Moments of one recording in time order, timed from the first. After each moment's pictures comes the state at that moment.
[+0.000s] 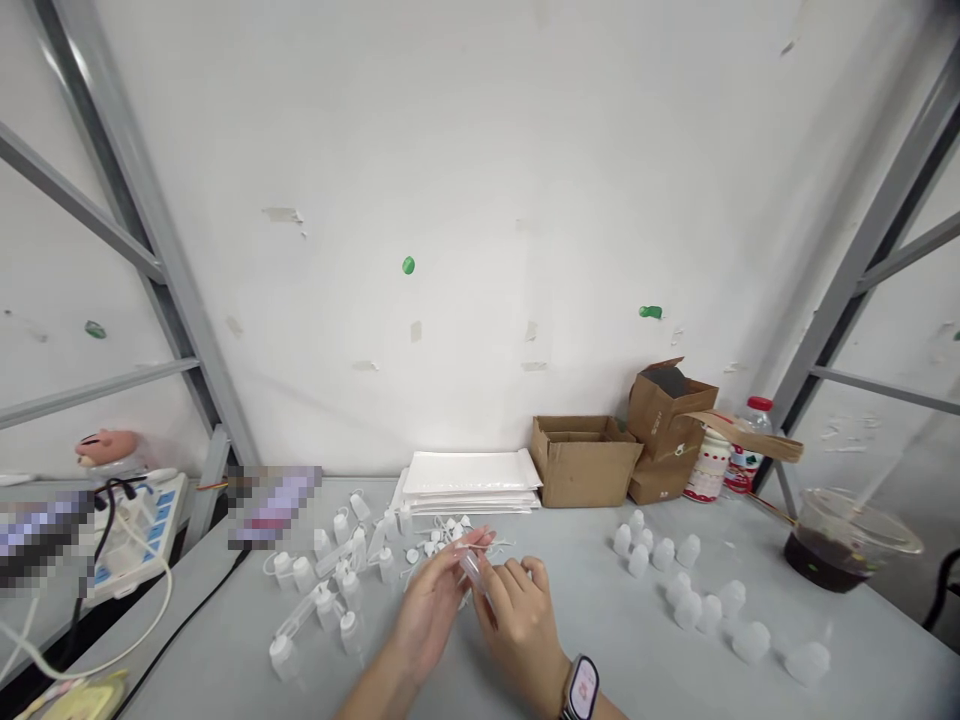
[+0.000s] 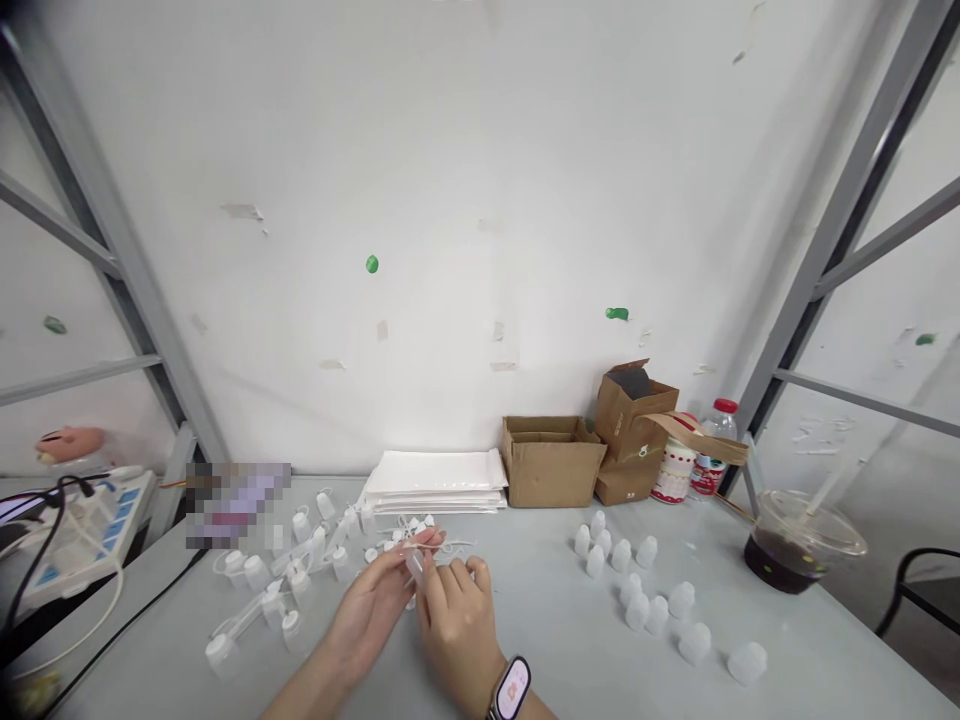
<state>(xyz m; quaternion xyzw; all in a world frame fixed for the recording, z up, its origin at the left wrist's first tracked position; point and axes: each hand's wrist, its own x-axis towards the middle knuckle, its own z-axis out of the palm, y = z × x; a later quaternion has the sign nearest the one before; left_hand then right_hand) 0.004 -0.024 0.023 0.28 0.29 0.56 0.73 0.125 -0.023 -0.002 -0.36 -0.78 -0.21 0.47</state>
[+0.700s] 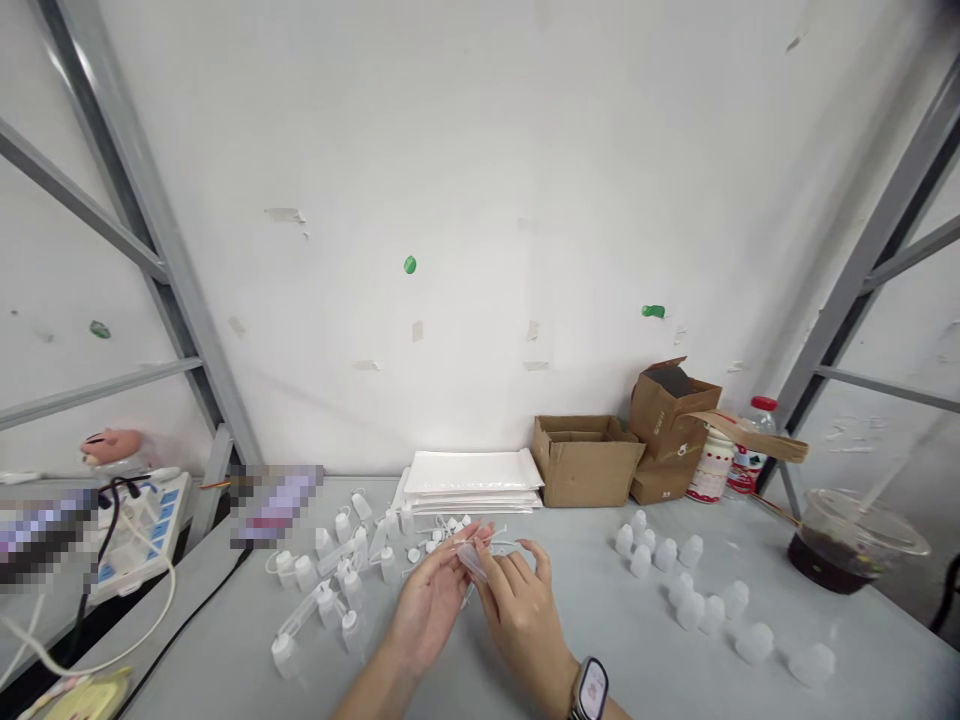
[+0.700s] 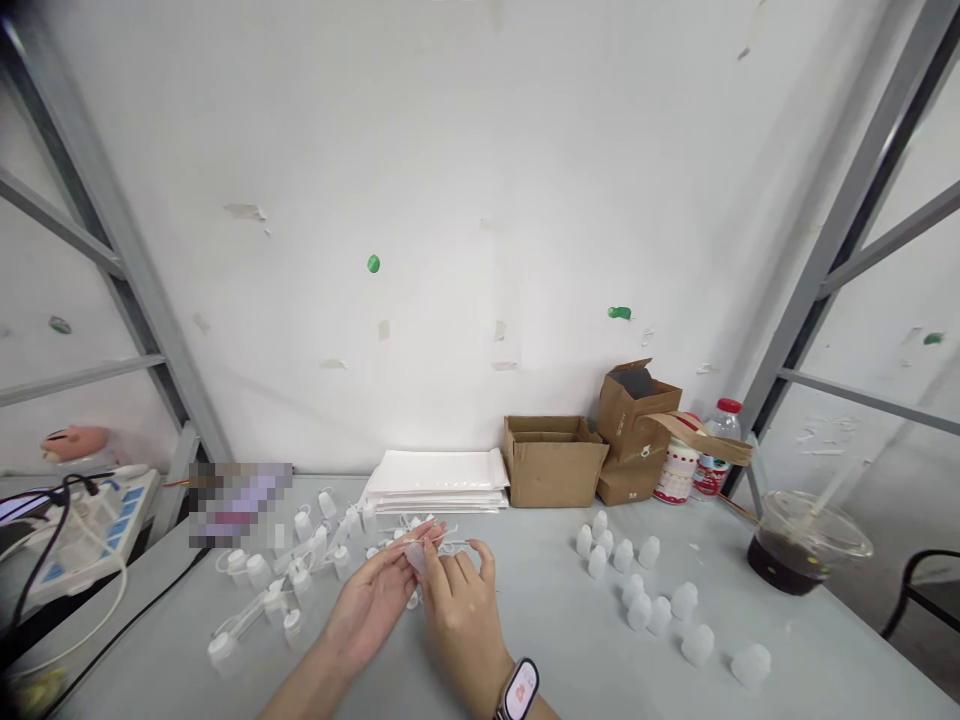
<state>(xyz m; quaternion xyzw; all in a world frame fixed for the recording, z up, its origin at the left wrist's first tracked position) -0.002 -0.017 0.018 0.24 0.22 0.55 0.77 0.129 -0.021 0.003 -0.38 -0.79 -0.19 0.44</state>
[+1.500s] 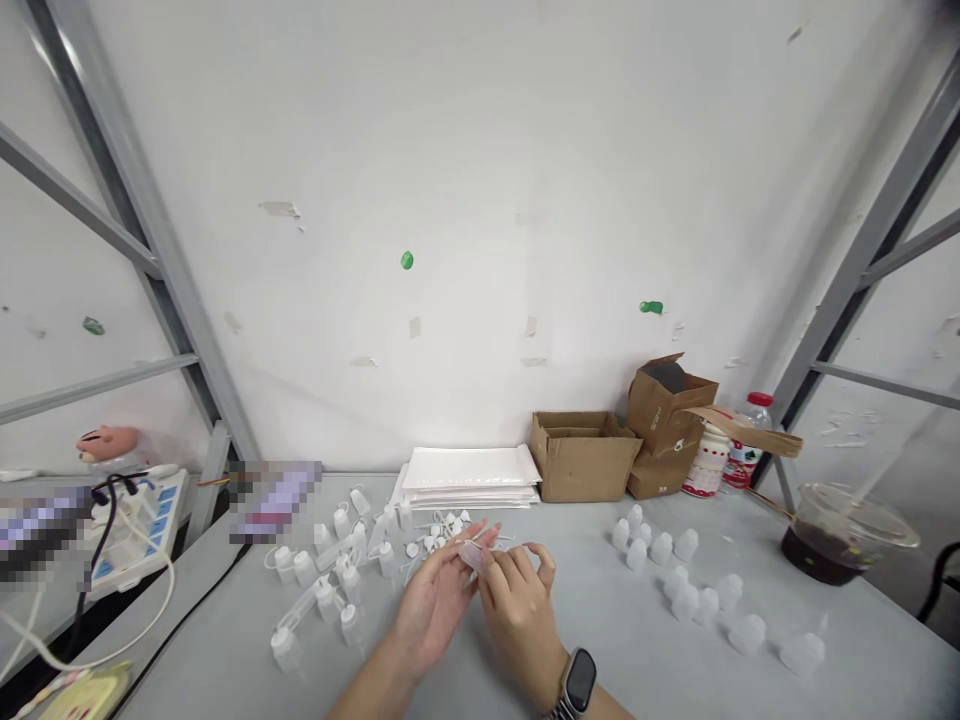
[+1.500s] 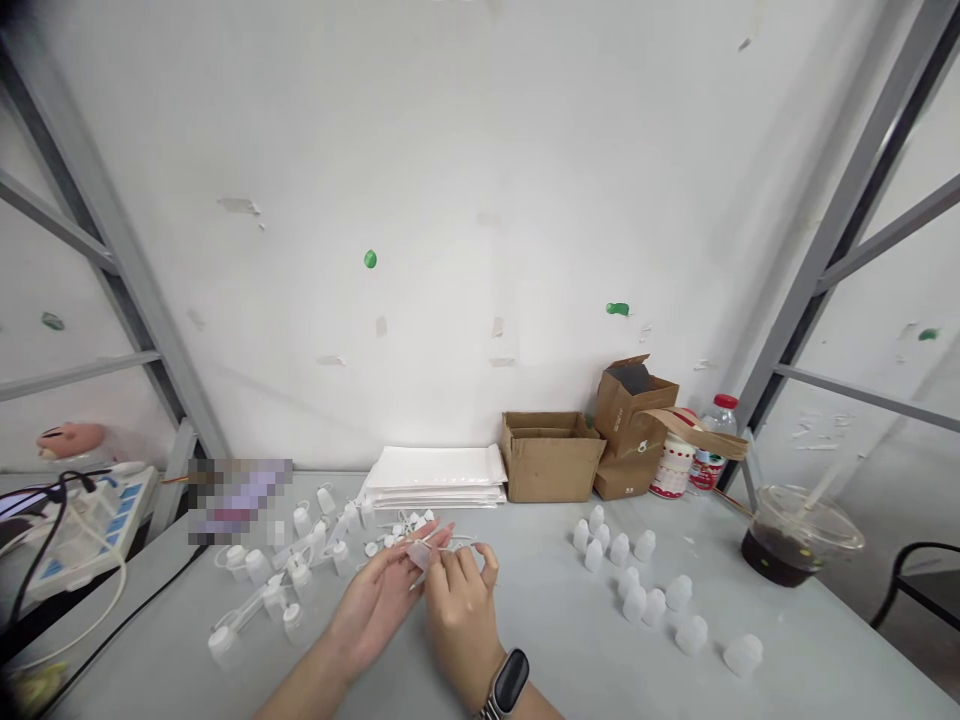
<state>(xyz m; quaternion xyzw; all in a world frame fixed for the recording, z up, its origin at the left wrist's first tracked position) 0.004 -0.021 0.020 0.23 0.22 0.52 0.80 0.124 -0.021 -0.011 -0.41 -0.75 -0.18 0.47</state>
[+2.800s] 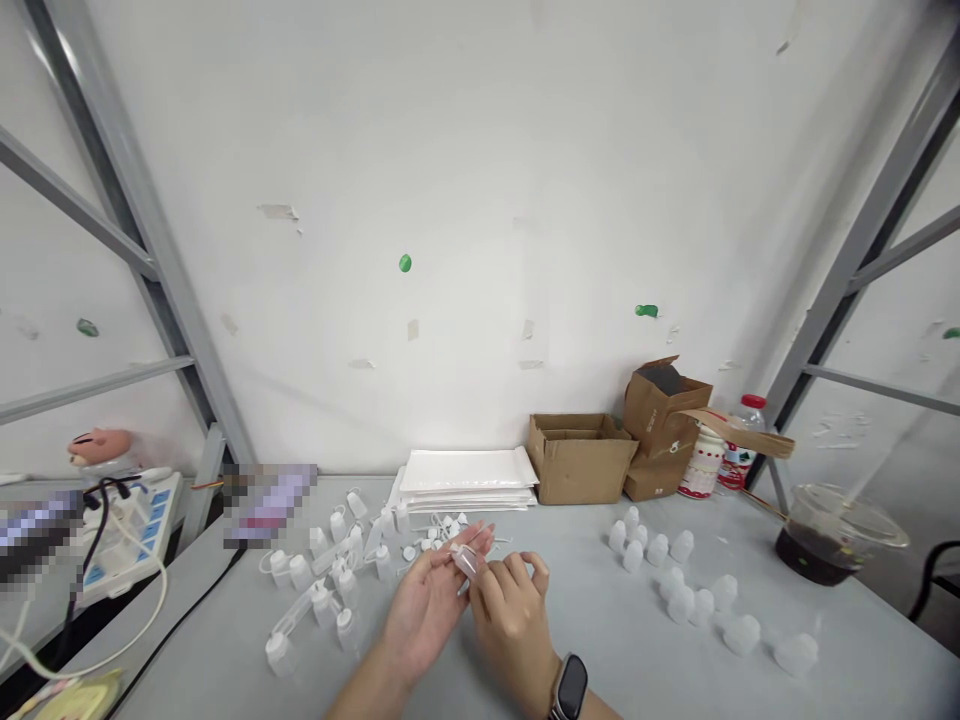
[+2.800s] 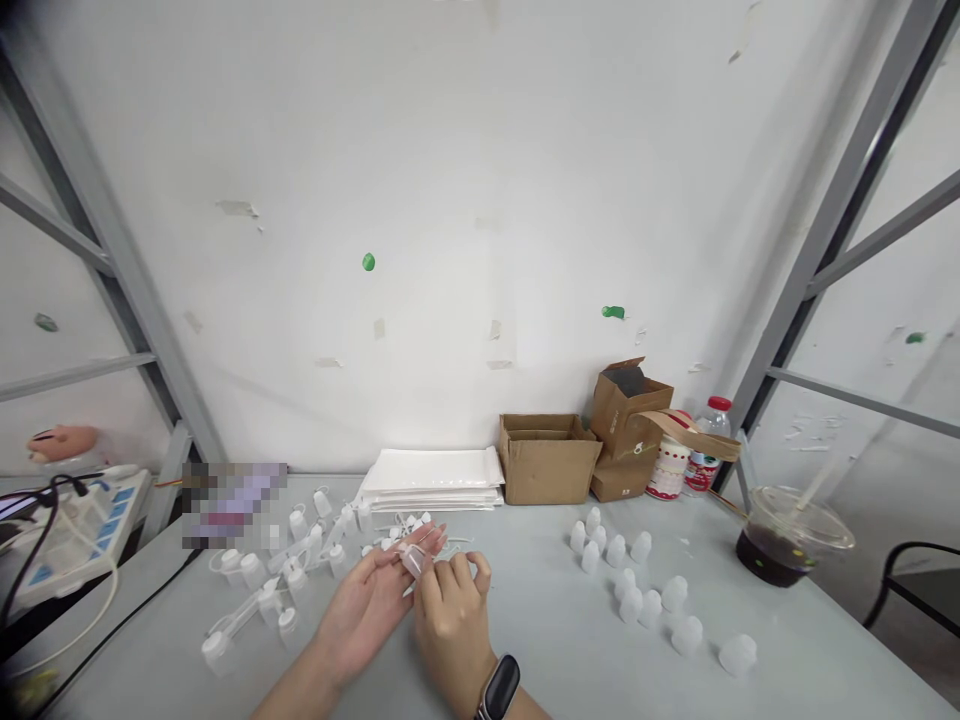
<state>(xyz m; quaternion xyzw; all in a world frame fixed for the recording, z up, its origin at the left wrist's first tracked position) -0.003 -0.021 0.020 0.20 0.19 0.50 0.82 0.119 -0.026 -0.009 -0.42 -0.75 -0.18 0.49</state>
